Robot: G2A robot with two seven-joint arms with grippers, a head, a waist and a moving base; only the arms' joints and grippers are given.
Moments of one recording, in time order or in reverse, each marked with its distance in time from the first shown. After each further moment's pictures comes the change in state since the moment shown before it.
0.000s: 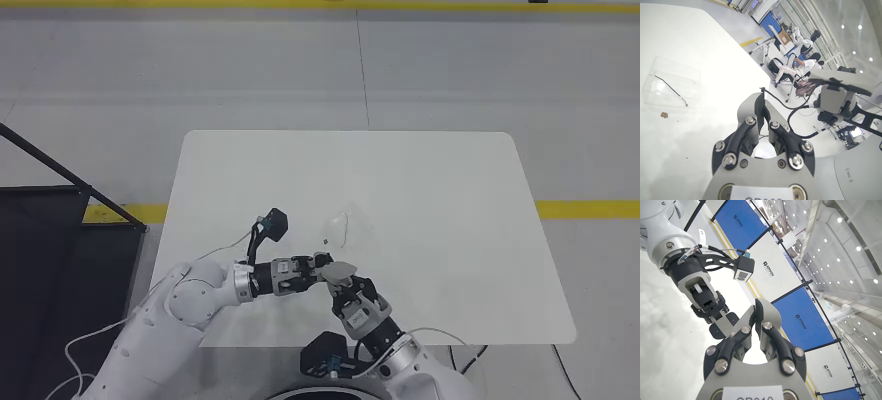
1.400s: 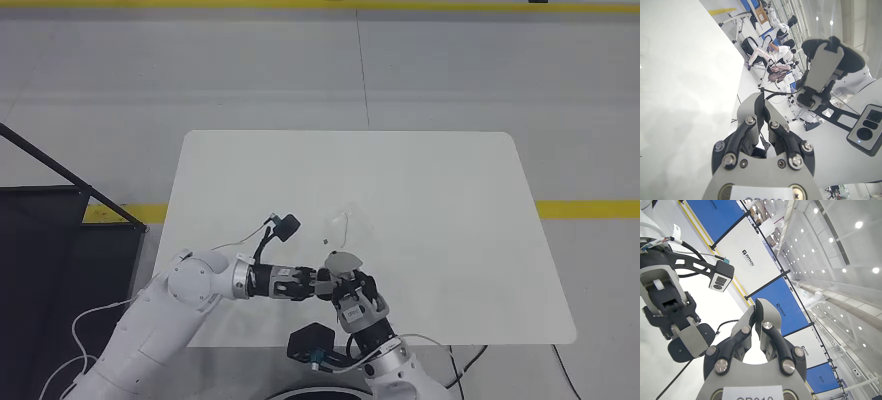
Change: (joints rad) left arm -0.109 0.011 0.069 0.101 -0.413 0.032 -0.359; right arm 0.020 -0.051 -0.094 0.041 -0.183 0.166 0.147
